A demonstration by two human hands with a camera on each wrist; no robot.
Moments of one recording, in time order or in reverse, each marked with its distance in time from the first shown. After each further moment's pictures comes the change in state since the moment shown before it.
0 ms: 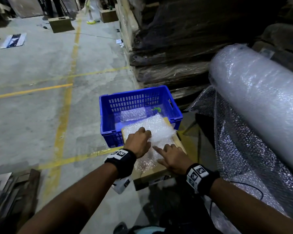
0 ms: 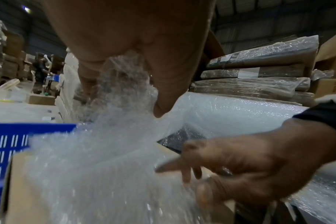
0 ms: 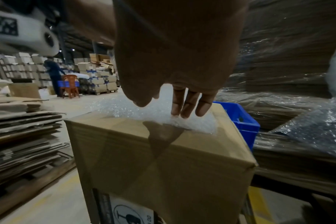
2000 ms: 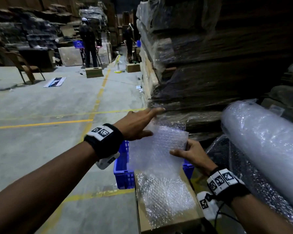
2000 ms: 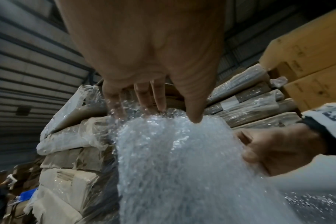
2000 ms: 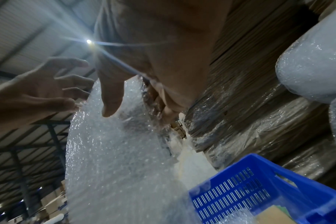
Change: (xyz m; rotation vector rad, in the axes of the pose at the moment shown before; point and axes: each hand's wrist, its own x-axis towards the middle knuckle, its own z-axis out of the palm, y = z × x) left_hand 0.031 -0.016 -0.249 0.191 0.148 0.310; right_hand 0.042 0.021 -0.184 1.376 0.466 -0.102
